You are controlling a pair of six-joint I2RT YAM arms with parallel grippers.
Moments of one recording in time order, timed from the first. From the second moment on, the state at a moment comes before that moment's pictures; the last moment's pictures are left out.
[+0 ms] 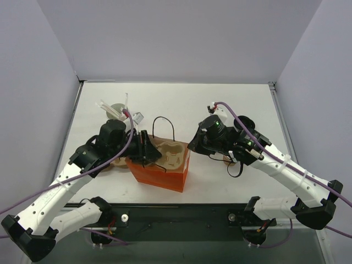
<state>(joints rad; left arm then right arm) -0.63 0.93 1.02 -0.67 0.33 -0.72 0.94 1.21 1.36 -0.91 0.25 0.97</state>
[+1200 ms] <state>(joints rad) -0.59 0.95 1.26 -0.73 0.21 -0.59 0.79 1.30 1.52 -0.98 0.24 0.78</state>
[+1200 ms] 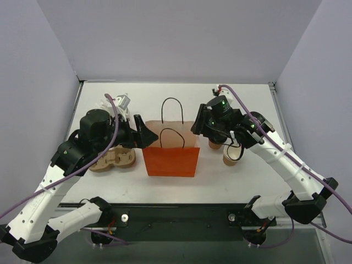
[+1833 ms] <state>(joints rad) -0.59 1.01 1.22 -0.82 0.05 -0.43 0.80 1.41 1.61 -1.15 0.22 0.70</state>
